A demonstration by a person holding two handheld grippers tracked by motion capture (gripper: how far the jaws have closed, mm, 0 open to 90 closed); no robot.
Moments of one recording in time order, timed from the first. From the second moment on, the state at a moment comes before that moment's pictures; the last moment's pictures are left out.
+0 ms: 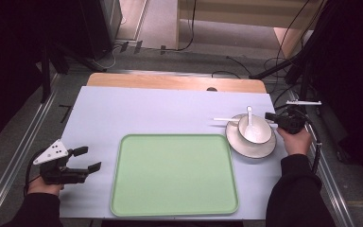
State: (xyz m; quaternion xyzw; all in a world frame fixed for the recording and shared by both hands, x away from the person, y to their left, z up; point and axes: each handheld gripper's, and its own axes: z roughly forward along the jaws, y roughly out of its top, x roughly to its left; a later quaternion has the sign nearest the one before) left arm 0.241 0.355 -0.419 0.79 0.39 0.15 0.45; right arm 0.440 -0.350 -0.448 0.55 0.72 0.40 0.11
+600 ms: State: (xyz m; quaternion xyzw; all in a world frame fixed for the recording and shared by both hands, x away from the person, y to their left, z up) left arm 0.240 0.357 -0.420 0.79 0.39 0.15 0.44; right arm 0.444 -0.356 -0.456 0.56 0.73 0.39 0.08
